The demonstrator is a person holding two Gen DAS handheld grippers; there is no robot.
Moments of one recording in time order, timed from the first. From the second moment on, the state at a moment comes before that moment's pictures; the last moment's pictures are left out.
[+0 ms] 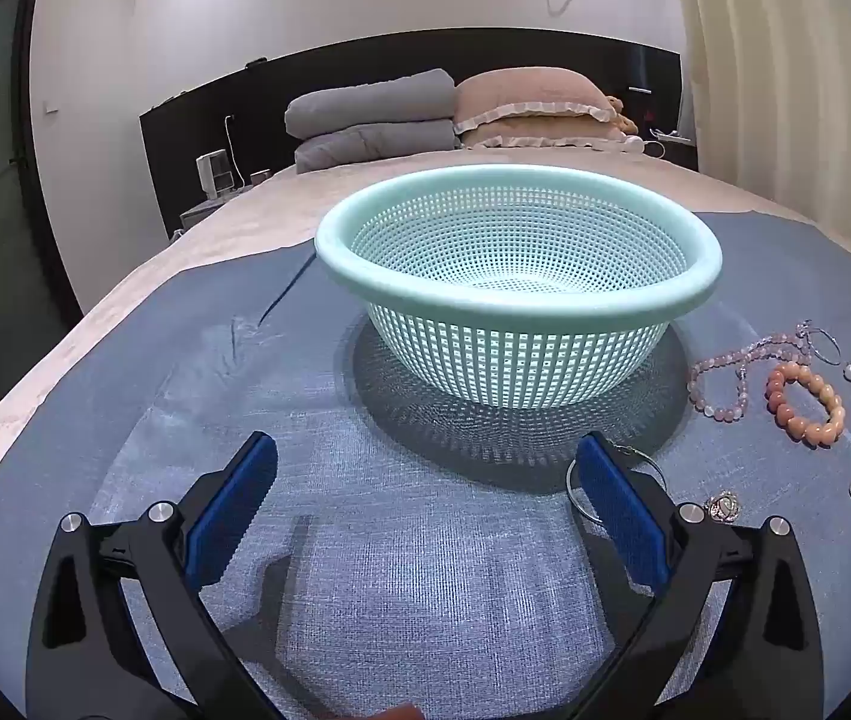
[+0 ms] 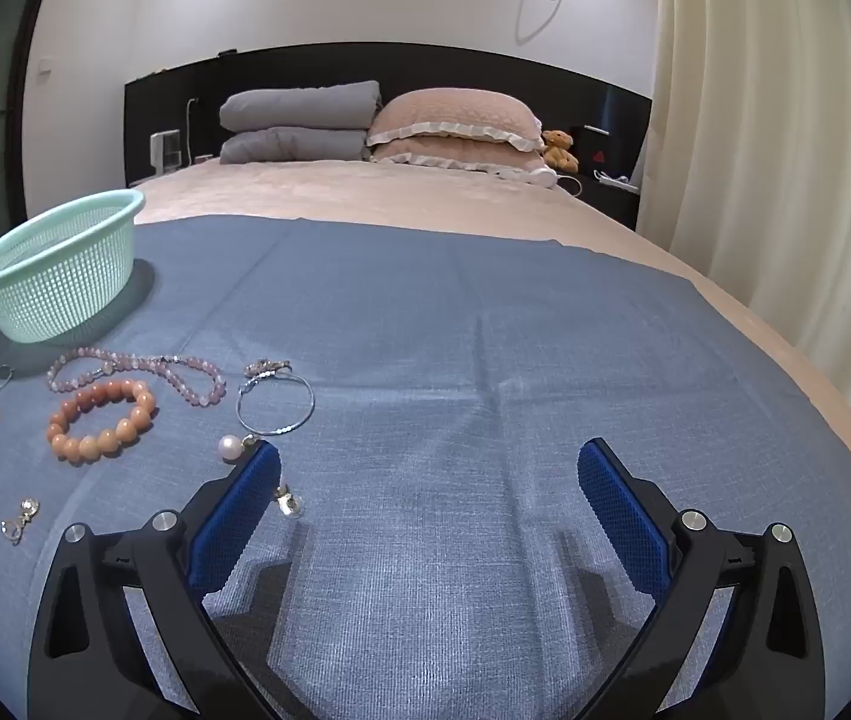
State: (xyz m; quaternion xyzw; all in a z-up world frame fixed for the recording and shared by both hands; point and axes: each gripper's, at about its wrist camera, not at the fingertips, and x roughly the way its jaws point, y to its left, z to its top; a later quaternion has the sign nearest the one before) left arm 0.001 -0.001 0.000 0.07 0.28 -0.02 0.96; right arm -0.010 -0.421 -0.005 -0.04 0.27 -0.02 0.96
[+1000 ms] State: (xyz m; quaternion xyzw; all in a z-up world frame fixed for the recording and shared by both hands) left arm 0.000 0.000 0.002 0.07 0.28 -0.02 0.96; right arm -0.011 -0.418 -0.006 -0.05 0.27 -0.03 0.96
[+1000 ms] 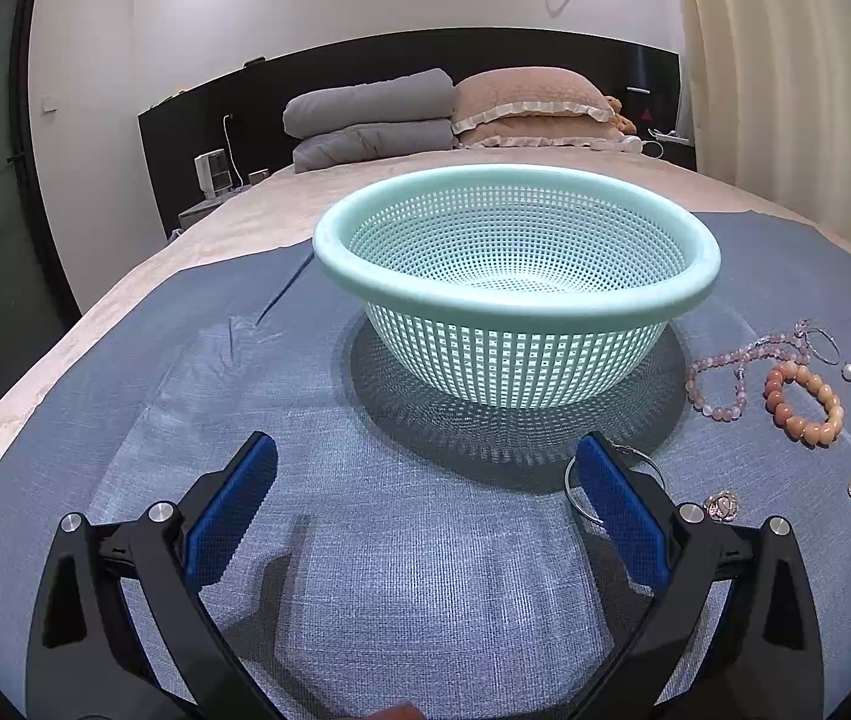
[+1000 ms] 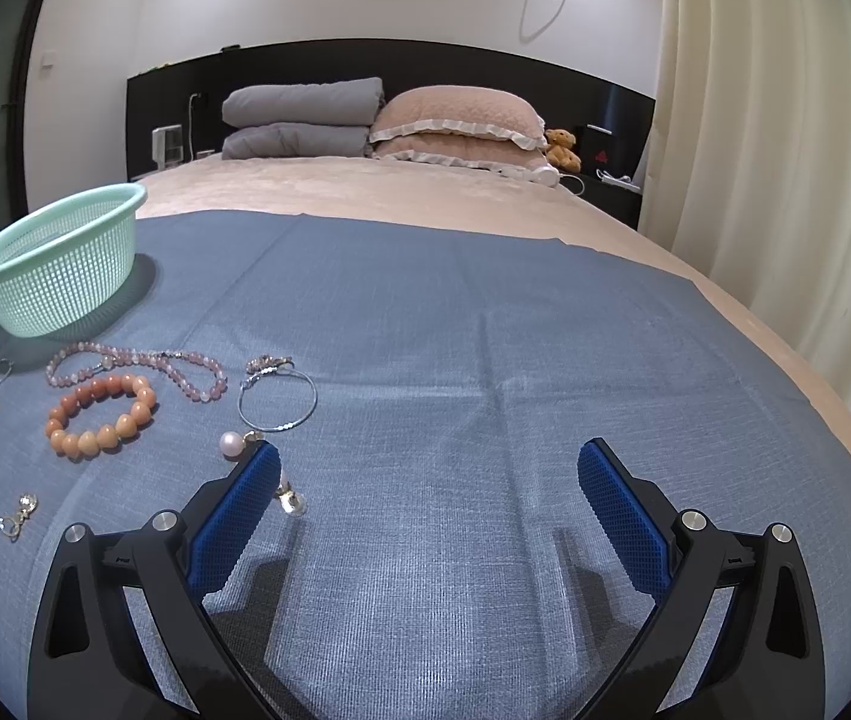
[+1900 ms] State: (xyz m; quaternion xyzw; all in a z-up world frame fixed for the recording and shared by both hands) left arm 0.000 -0.010 -0.003 0.08 0.29 -0.05 0.95; right arm -0.006 -0.412 -0.011 -0.06 0.28 -0.01 0.96
